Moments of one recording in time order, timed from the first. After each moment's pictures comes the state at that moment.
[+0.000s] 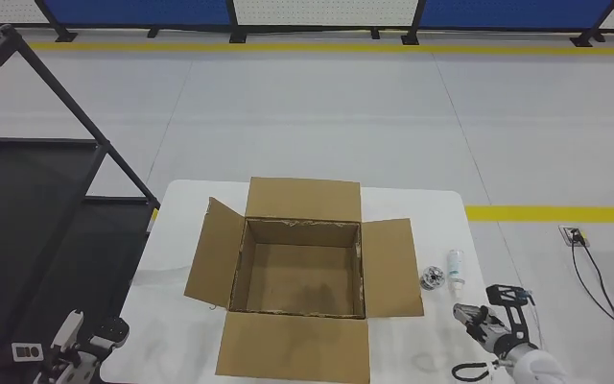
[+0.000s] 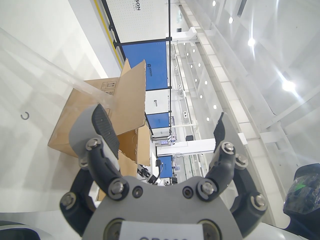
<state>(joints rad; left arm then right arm) 1.89 -1.34 -2.15 -2.01 -0.52 -0.24 -0.66 -1.52 -1.36 1.88 -1.86 -1.05 -0.19 0.82</state>
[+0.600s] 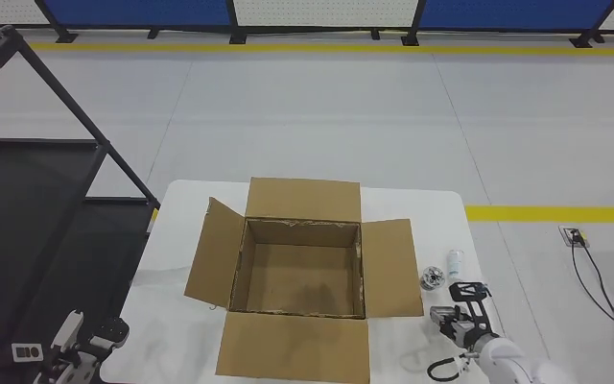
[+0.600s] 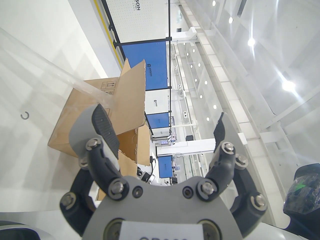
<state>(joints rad) 1.89 -1.34 -2.15 -2.01 -0.52 -0.24 -0.66 -1.43 -1.35 1.70 -1.74 -1.20 -0.16 0.84</state>
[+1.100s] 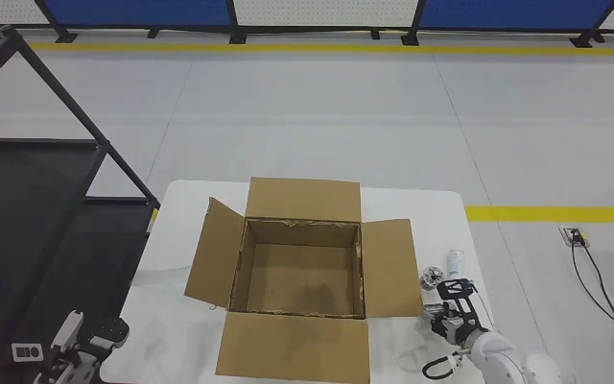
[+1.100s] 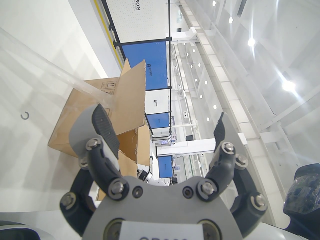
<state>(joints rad) 1.89 -1.34 -2.15 -2.01 -0.52 -0.24 -0.66 -1.39 -1.33 1.69 -1.68 -1.16 -0.28 0.82</state>
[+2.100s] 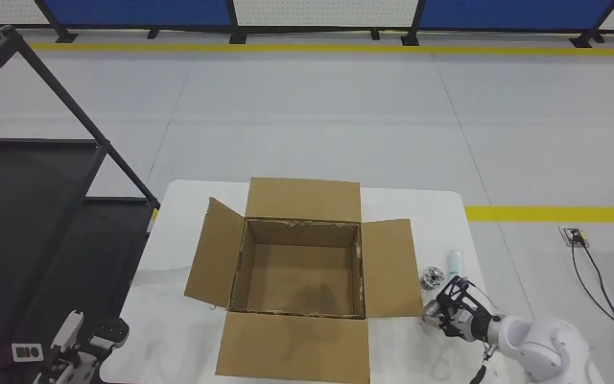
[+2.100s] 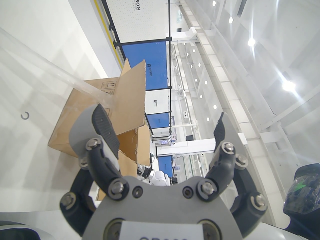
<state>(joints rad) 1.89 -1.34 -2.15 -2.01 -0.52 -0.24 -0.66 -1.21 -1.23 1.75 -1.43 -1.13 -0.97 0.85</state>
